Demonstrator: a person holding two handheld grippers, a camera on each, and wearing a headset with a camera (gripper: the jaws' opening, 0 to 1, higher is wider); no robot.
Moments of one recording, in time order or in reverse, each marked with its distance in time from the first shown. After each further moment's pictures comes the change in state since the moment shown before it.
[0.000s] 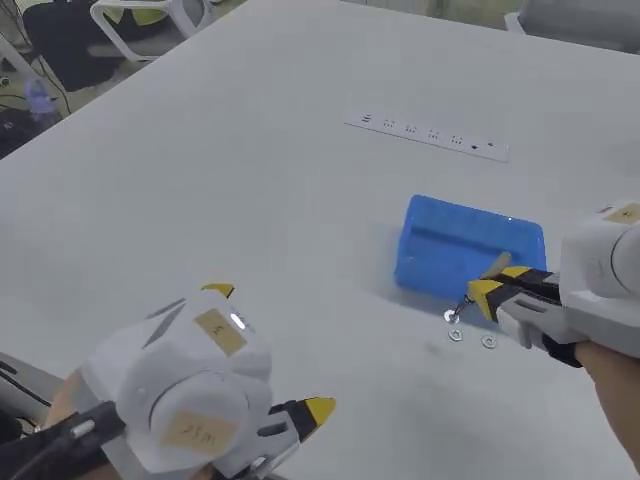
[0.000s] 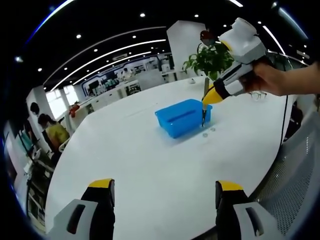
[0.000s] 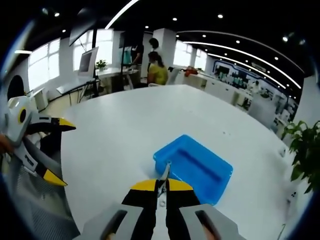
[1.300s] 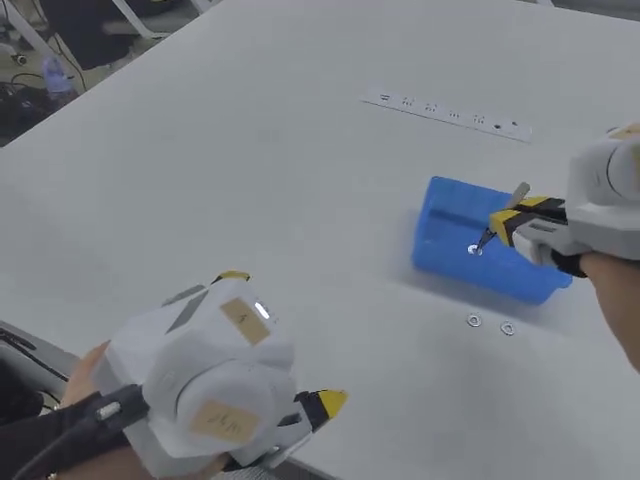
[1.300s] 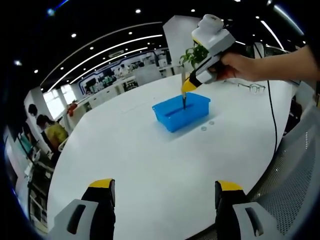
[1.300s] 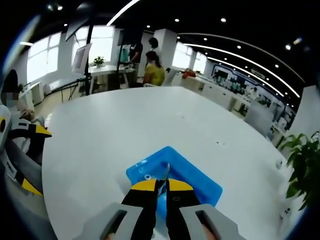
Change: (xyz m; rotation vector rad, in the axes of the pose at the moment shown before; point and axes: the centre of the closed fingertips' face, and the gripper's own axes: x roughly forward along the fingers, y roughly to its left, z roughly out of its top) left arm 0.003 -0.002 -0.007 0.025 0.046 -0.008; right arm 0.044 -0.043 0.019 -0.057 0.002 -0.049
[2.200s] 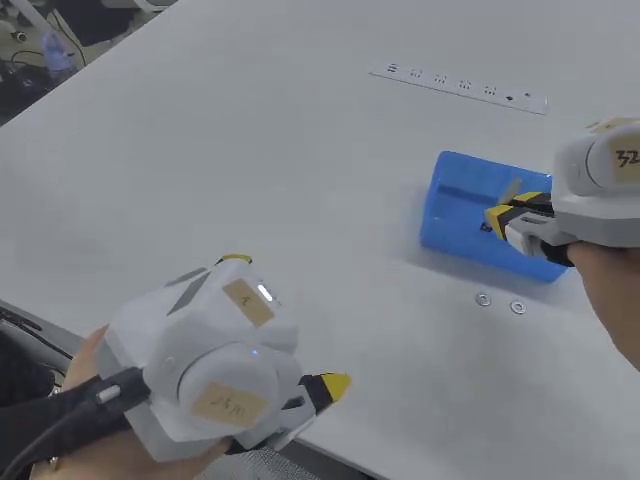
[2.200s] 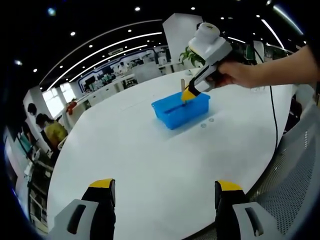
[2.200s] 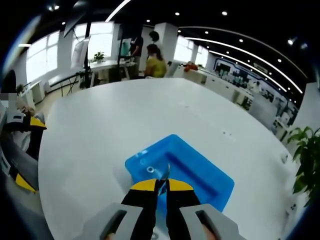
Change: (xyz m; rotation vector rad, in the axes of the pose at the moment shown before) left arm 0.002 -0.001 -0.005 0.001 0.022 -0.006; right arm 0.021 0.007 -0.023 0.013 0.054 0.025
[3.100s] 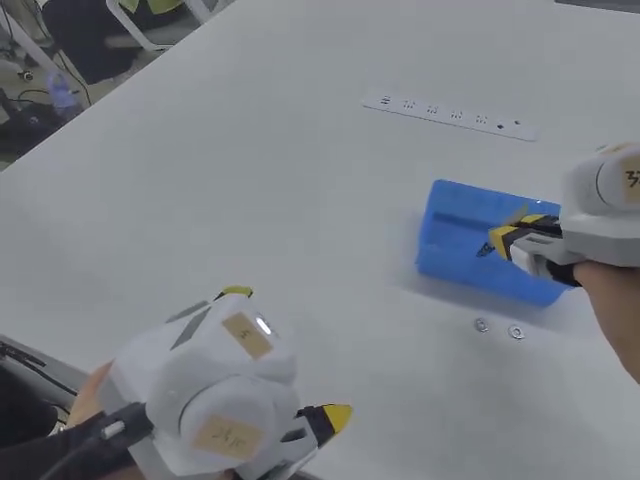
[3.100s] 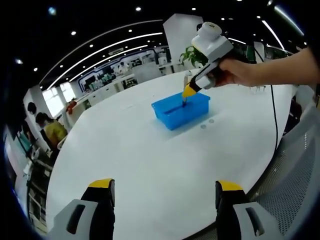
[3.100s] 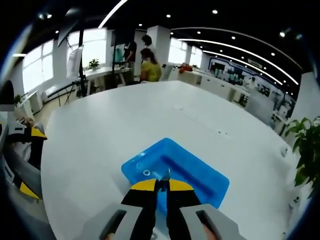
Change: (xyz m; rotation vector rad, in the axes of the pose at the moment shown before) left arm -0.001 0.000 0.002 -0.017 -0.008 -0.005; right arm -0.015 -0.009 0.010 0.064 -0.044 -0.010
